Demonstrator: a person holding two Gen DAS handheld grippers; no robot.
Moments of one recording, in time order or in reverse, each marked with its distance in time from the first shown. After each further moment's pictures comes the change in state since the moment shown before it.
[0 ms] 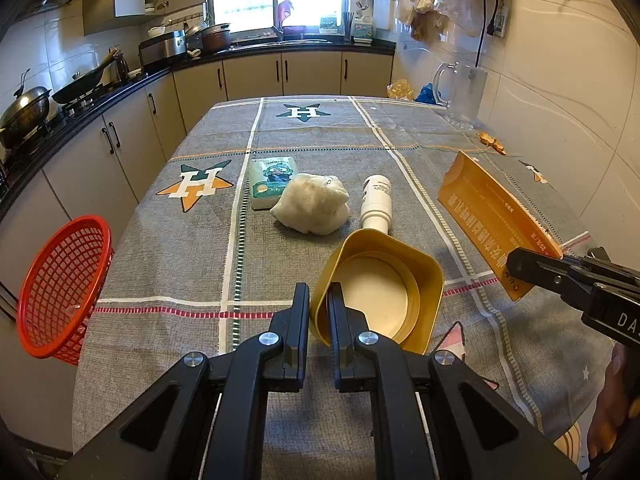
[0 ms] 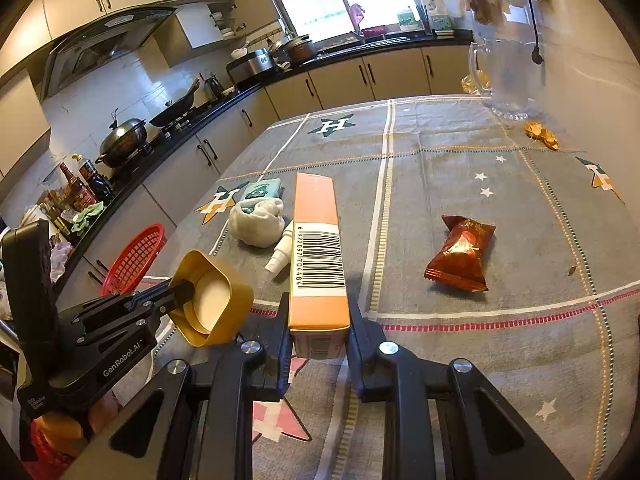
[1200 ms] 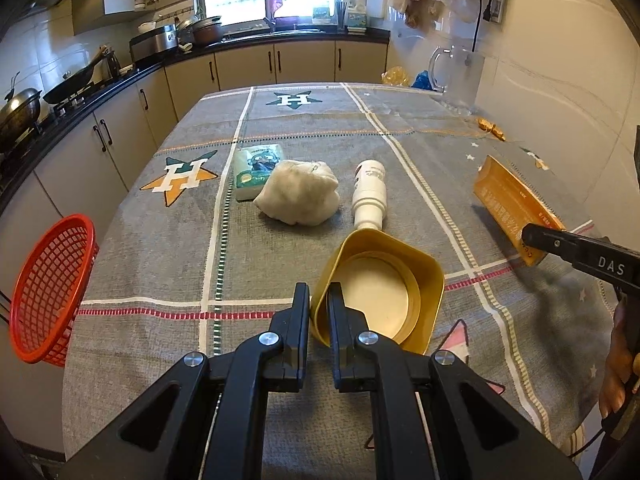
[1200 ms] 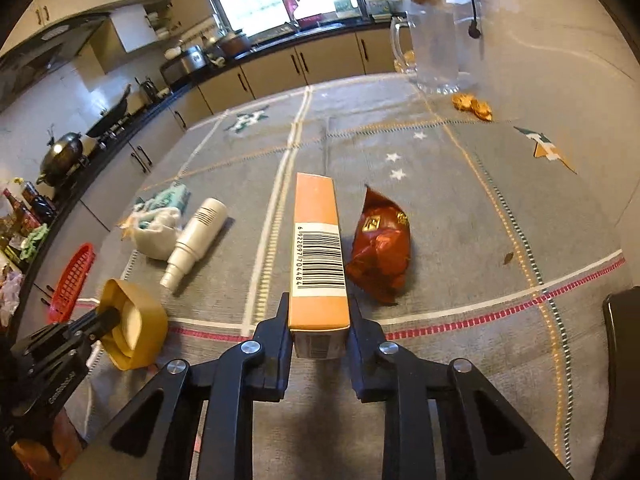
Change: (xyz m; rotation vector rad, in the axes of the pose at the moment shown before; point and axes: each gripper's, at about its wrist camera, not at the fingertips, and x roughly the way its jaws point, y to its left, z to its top) left arm 0.014 -0.008 0.000 0.021 0.032 -0.008; right arm 0.008 -0.056 0.007 0.109 0.028 -0.186
